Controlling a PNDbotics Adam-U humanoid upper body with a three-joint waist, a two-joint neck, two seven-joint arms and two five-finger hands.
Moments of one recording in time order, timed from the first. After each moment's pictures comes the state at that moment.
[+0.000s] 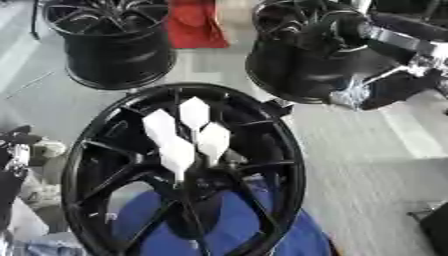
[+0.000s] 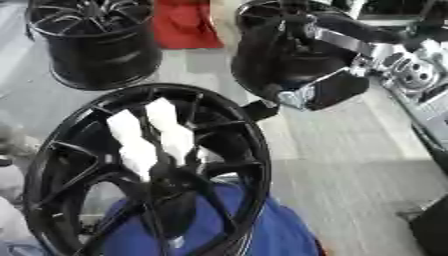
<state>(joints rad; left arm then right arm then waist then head) -0.06 0.09 0.17 -1.77 -0.18 0.02 -0.06 -0.57 -0.81 0.27 -1.89 0.11 0.03 0.52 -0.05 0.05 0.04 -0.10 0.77</state>
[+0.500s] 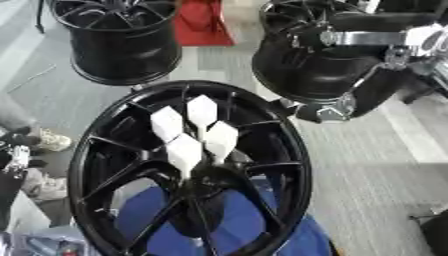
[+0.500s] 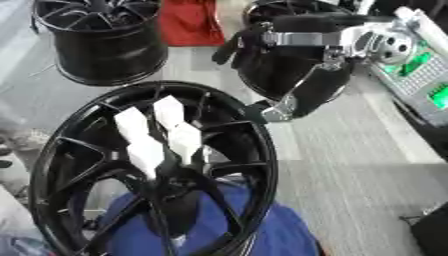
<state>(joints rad) -0.06 0.10 0.16 -1.77 -0.18 0.02 -0.06 -0.74 -0.81 0.40 -1.87 0.09 0.02 0.72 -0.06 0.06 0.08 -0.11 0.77</state>
